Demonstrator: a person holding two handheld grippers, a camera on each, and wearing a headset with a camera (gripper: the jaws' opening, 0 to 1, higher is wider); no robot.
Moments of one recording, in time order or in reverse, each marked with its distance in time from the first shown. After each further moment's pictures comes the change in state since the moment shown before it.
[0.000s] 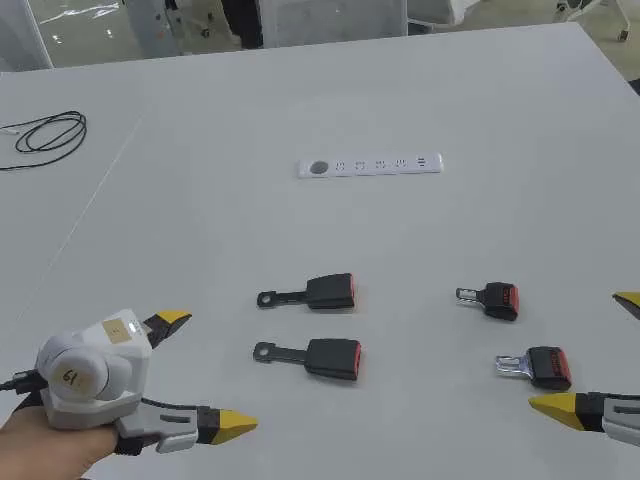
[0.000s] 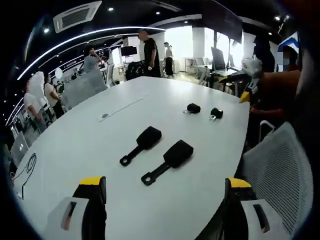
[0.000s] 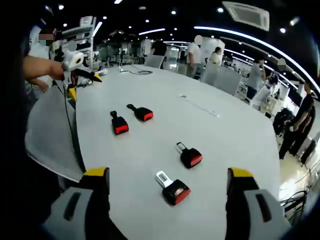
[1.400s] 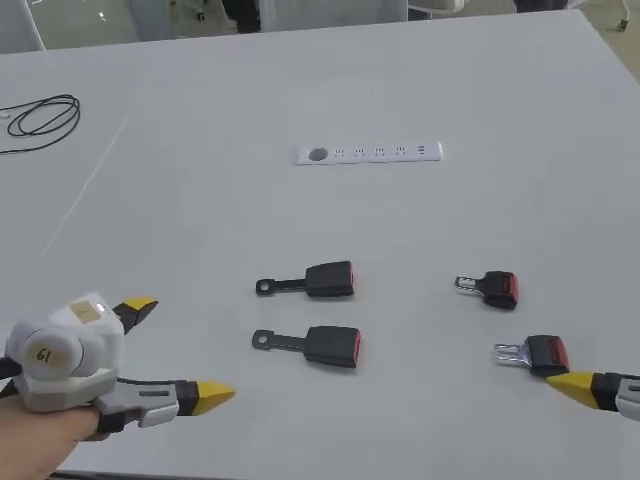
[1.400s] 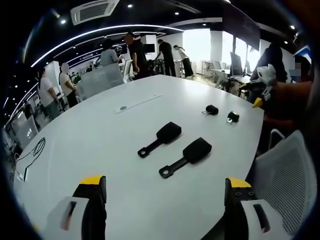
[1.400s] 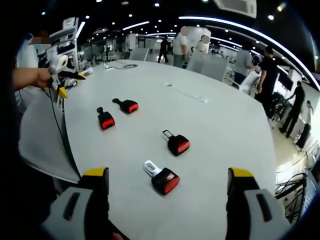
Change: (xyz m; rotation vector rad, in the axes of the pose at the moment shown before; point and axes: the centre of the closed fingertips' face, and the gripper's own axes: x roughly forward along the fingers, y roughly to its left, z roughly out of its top) left arm 0.000 0.020 -0.004 -0.031 0.041 0.064; right arm 0.009 -0.011 0.006 0.004 0.074 -0.048
